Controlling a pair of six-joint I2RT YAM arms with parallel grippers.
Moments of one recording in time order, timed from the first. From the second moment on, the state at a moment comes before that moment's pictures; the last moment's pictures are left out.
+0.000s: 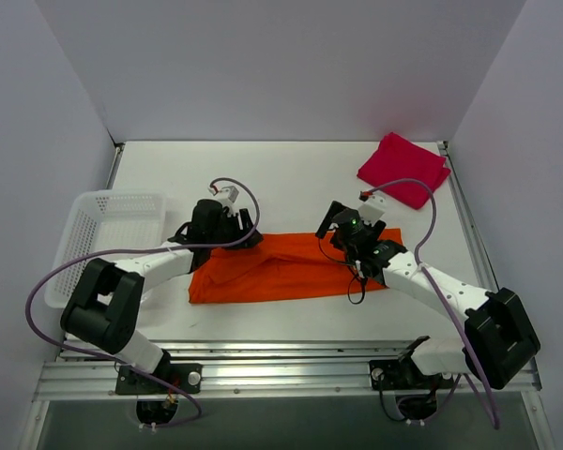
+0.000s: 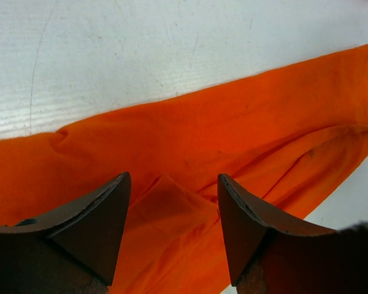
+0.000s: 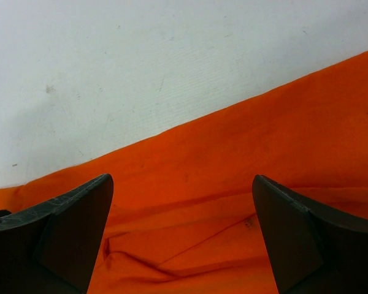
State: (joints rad) left arm -0.44 1.57 0.81 0.18 0.22 -0.52; right arm 0.62 1.29 0.76 -0.14 0.53 0.81
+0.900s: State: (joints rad) left arm -0.44 1.55 0.68 0.21 0.19 -0.50; right arm 0.62 1.30 0.76 -0.14 0.54 0.80
